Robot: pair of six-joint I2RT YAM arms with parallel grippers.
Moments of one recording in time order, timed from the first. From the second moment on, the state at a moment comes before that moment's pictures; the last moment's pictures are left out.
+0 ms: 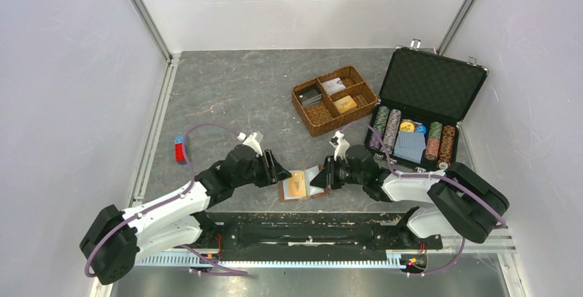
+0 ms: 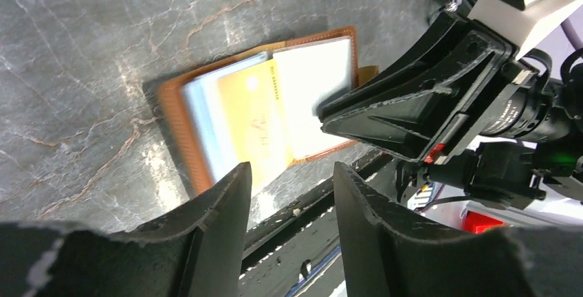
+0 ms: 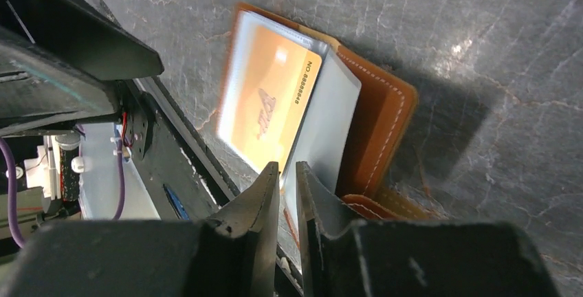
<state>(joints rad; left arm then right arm) -0.77 0.95 0.37 -0.03 0.13 -0.95 0.74 1.37 0.30 0.52 -0.39 0.72</state>
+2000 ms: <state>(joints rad) -0.77 1.26 0.37 0.10 0.16 -0.94 0.78 1.52 0.32 0.63 -0.35 0.79</state>
